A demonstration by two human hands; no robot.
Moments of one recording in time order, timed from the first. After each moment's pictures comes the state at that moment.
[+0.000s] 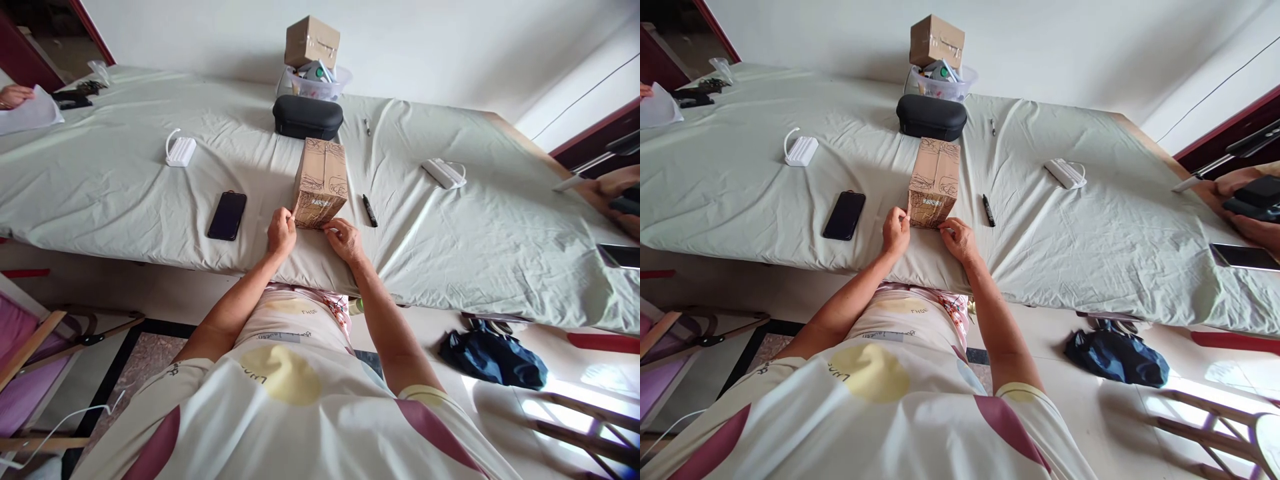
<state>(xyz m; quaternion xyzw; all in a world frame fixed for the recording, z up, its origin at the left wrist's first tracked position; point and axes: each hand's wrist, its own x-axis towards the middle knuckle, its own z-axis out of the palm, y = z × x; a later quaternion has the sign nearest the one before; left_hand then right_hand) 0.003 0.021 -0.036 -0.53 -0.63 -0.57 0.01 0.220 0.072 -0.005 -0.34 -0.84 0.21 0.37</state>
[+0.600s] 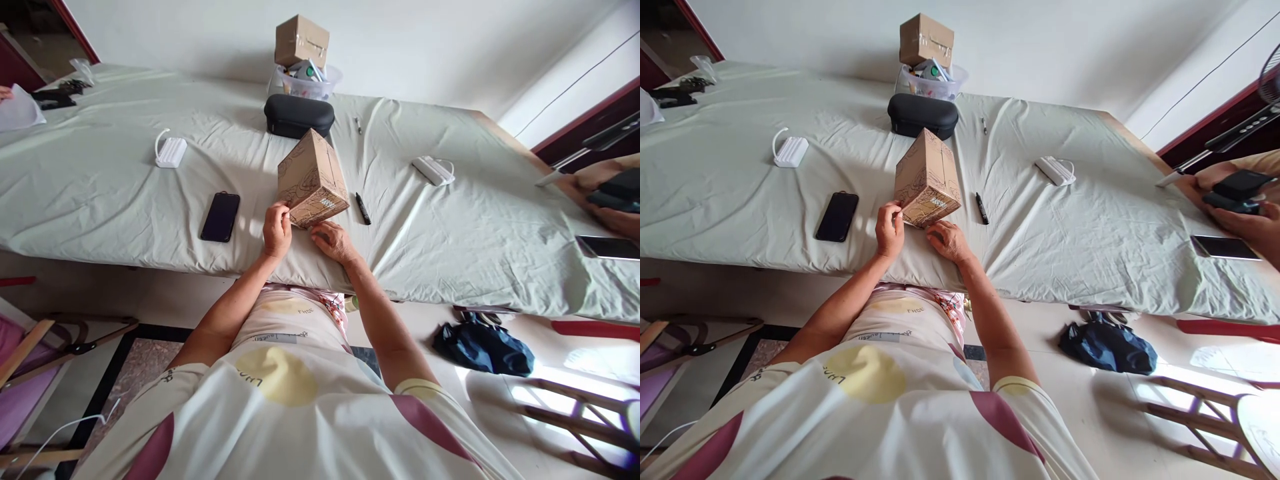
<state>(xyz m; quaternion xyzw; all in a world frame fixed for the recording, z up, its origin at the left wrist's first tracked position) 0.007 0.009 -0.017 -0.56 -0.54 -0.62 0.09 0.219 0.074 -0.008 -0.25 -0.90 0.17 0.31</state>
